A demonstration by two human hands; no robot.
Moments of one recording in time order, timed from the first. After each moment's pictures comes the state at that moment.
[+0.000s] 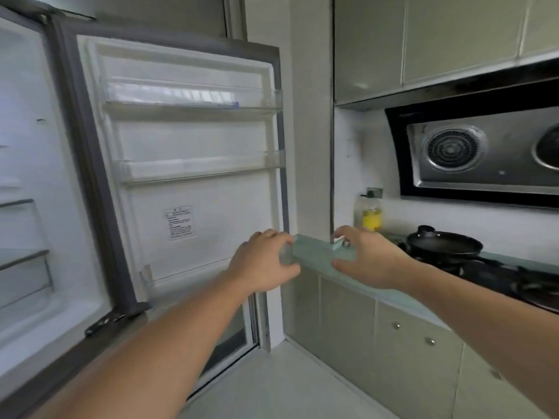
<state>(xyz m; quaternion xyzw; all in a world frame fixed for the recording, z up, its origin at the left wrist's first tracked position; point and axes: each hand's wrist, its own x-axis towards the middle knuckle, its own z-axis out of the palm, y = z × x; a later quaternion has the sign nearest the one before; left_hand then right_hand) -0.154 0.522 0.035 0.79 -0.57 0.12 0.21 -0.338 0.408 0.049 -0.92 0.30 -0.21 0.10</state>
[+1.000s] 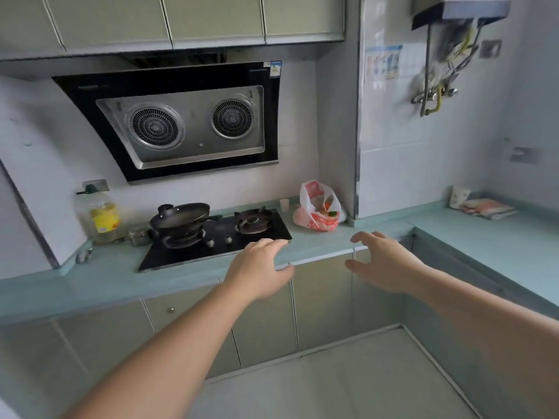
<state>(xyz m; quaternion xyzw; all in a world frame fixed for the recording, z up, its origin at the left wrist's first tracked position) -0.489 0.351 -0.058 0.45 -0.87 -0.05 0.19 -0.711 0.452 -0.045 -0.60 0.77 -0.21 0.07</state>
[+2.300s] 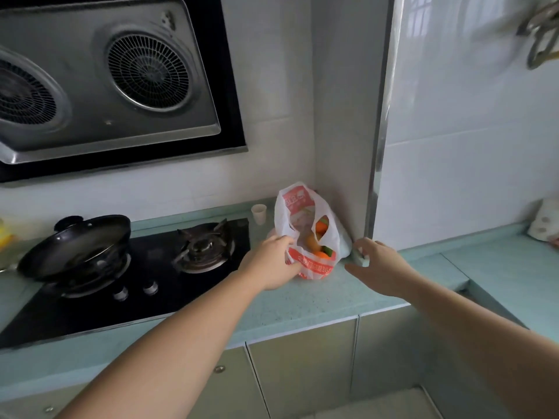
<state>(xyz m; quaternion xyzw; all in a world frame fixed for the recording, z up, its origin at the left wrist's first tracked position) -0.829 -0.109 -0.118 0.48 -0.85 -0.15 0.11 -1.034 -0.025 -0.130 -0.58 0.76 -0.22 0.17</state>
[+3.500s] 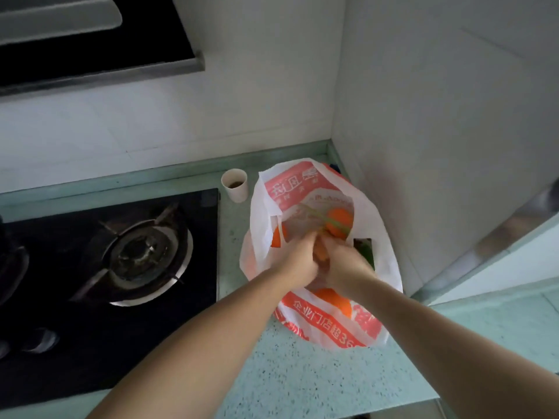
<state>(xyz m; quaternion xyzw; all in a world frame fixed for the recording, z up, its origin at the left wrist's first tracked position) -0.983 -0.420 -0.321 0.50 -0.81 -0.29 0.05 -1.092 -0.362 -0.288 -0.60 0.74 -0.11 0.28</state>
